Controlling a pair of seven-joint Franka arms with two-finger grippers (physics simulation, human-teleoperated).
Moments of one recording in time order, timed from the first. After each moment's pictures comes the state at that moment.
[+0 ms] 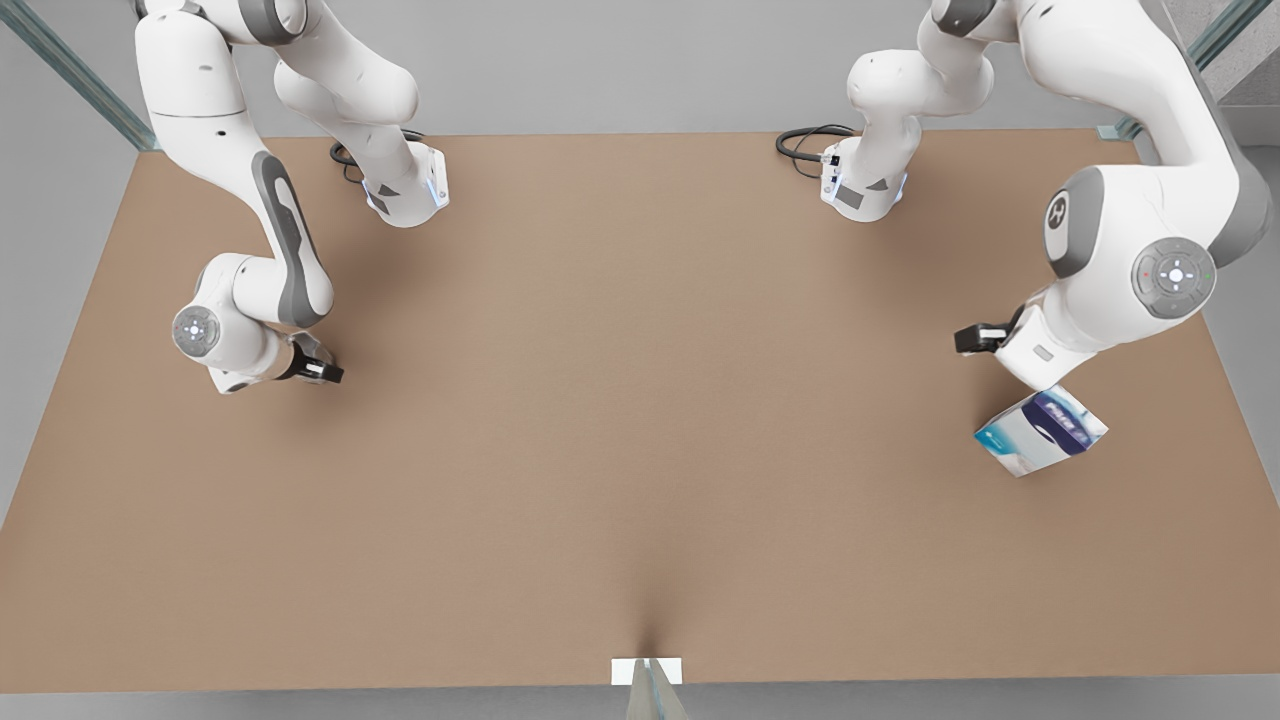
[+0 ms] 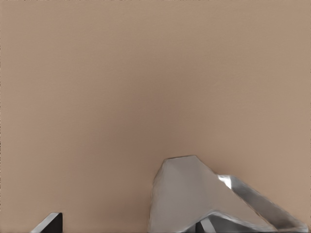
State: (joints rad) left arm -0.05 0.23 -0.03 -1.41 0.08 1.41 -0.07; right arm -0.16 0.20 -0.02 -2.33 -0.03 2.31 0.13
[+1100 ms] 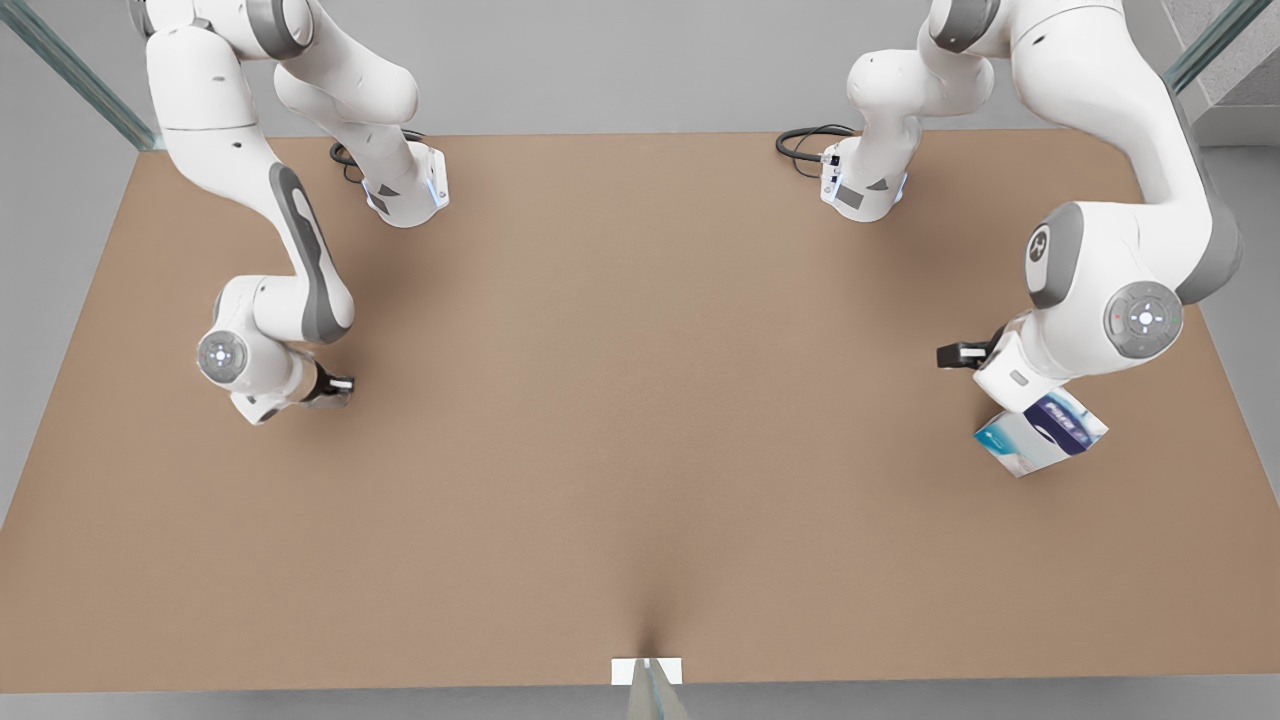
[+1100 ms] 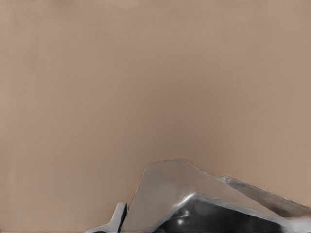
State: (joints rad) left arm -0.06 0.29 -0.03 -1.41 0.06 1.42 -0.08; right arm -0.15 0.27 0.12 -2.16 -0.04 2.24 0.01
